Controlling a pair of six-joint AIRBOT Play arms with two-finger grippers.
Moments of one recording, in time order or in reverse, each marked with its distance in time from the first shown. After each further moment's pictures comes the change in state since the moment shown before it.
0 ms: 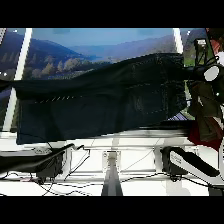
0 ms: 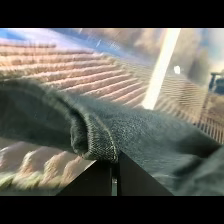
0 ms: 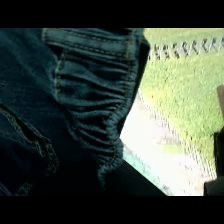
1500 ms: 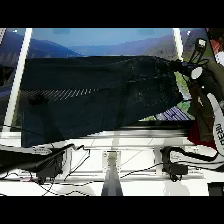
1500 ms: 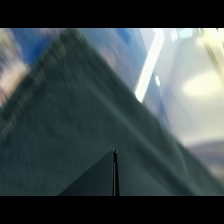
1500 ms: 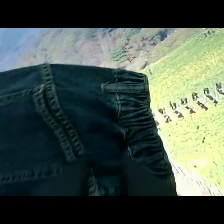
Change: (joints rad) left arm -0.043 -0.080 0.000 -0.333 0.258 0.119; right arm 0.000 -0.214 0.003 0.102 -0.373 0.158
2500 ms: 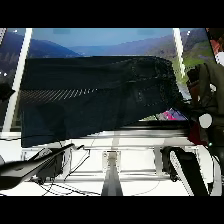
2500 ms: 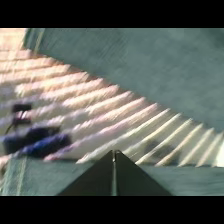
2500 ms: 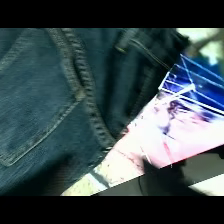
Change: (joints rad) left arm -0.018 0.541 -0.392 0.557 -0.011 -0.043; right arm 0.001 0.805 -0.576 -0.221 0.488 0.494
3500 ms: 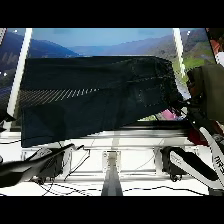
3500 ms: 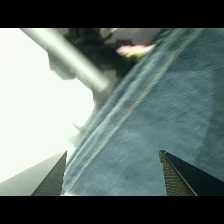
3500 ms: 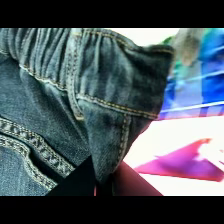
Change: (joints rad) left arm 0.219 -0.017 -0.059 0.478 -0.220 -0.338; right arm 0.000 -0.544 -0.064 -0.107 -0.596 0.634
